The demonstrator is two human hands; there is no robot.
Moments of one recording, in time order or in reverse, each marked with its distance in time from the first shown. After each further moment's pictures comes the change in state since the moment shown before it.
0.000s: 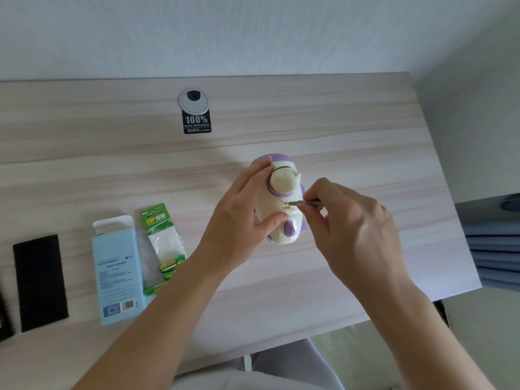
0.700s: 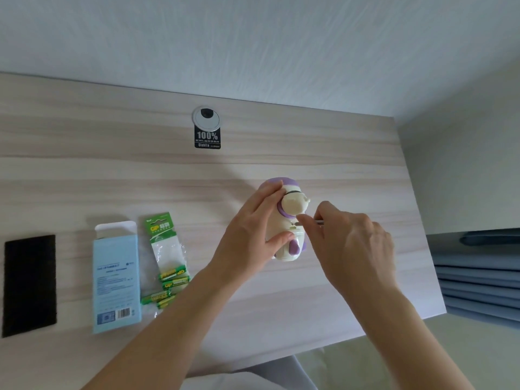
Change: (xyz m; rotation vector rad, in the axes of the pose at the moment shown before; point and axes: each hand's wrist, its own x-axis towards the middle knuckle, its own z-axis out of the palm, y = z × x) left_hand 0.000 -0.005 0.000 -0.140 0.031 0.016; right_hand 0.022 -0.032 -0.019 -0.364 -0.297 0.175
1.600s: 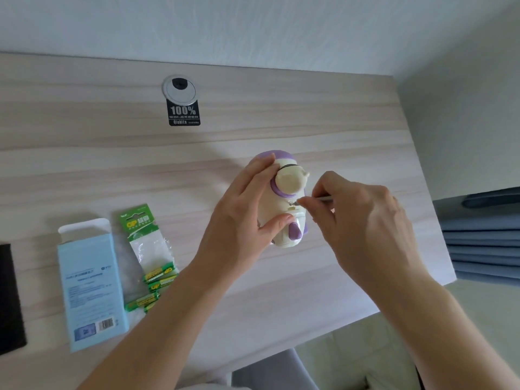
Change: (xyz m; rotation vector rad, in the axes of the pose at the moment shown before) left_hand 0.000 -0.005 -0.001 0.039 0.020 0.034; right_hand 0.000 0.004 0.012 0.261 0.093 -0.056
